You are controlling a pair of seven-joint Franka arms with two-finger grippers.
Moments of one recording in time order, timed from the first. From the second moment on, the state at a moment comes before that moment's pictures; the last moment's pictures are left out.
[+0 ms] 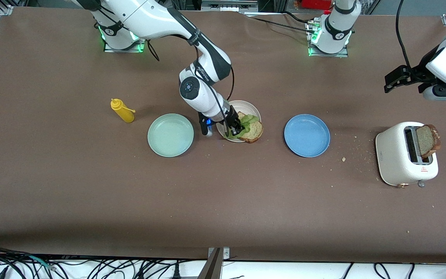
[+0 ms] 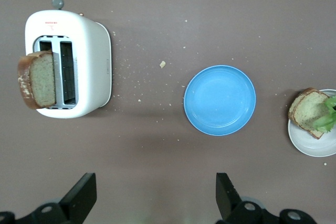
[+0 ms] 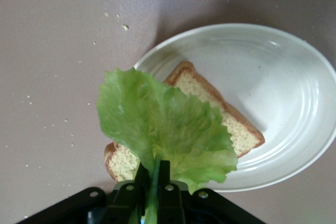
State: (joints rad) left arm 0.07 -0.04 -0.11 -1.65 0.00 1.53 -0.06; right arm 0.65 0.74 0.21 -1.61 0.44 2.68 1.73
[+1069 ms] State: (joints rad) left arm 0.09 -0.04 -0.11 -1.65 0.00 1.53 -0.06; right arm 0.62 0.72 0.22 -1.57 0.43 2.67 1.73
